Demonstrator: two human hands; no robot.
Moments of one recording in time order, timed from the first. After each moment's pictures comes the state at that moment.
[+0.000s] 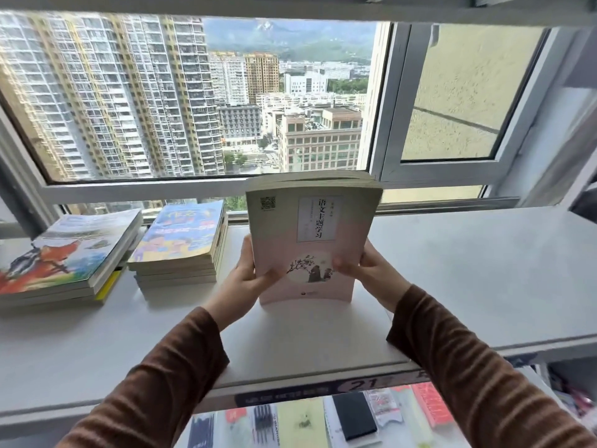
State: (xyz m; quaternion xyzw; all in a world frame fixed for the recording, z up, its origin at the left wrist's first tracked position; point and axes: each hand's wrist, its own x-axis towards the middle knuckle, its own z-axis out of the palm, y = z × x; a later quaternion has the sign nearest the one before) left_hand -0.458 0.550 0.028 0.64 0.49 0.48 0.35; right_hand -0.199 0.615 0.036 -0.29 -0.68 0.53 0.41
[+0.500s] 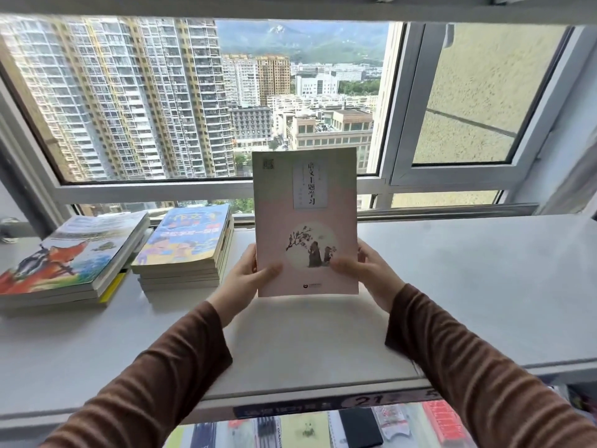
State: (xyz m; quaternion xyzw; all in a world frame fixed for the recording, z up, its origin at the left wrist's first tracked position) left_hand -0.461 0.571 0.027 0.55 0.49 0.51 0.45; right_hand -0.213 0.649 0.023 -0.32 -0.60 0.60 0.42
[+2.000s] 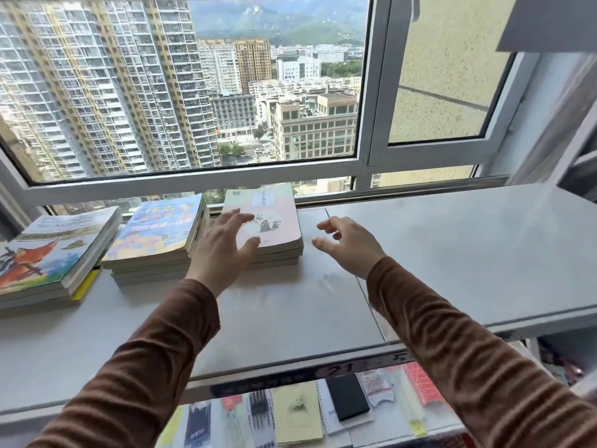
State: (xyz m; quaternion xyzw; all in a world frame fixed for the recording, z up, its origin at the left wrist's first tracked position) left_hand -0.433 0.563 0.070 0.67 0.67 0.32 0.04; right_hand -0.192 0.624 0.056 -0.54 -0.76 0.22 0.26
